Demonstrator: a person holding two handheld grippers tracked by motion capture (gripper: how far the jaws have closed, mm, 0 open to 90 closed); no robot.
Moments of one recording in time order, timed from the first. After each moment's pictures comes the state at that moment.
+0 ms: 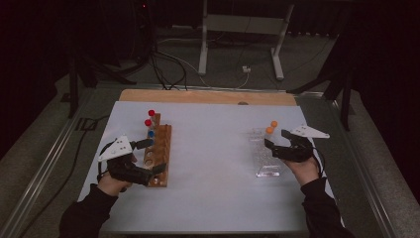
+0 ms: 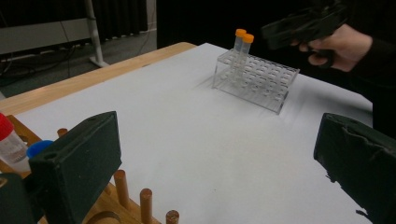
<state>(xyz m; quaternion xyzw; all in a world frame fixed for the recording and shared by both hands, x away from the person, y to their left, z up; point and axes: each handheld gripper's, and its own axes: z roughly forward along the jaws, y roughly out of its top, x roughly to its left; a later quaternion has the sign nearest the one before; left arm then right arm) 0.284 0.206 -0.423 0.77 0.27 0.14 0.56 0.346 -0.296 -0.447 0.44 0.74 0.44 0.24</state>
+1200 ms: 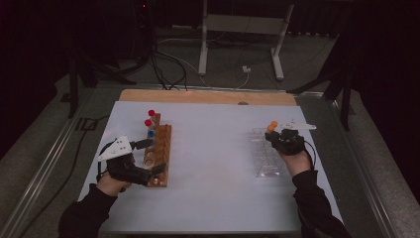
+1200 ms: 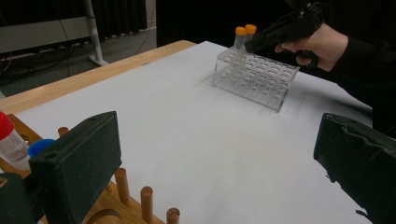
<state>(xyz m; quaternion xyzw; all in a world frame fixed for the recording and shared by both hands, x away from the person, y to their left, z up) 0.284 0.207 -0.423 0.77 0.27 0.13 0.56 0.372 -0.286 -0.453 0.45 0.76 0.39 0.24</state>
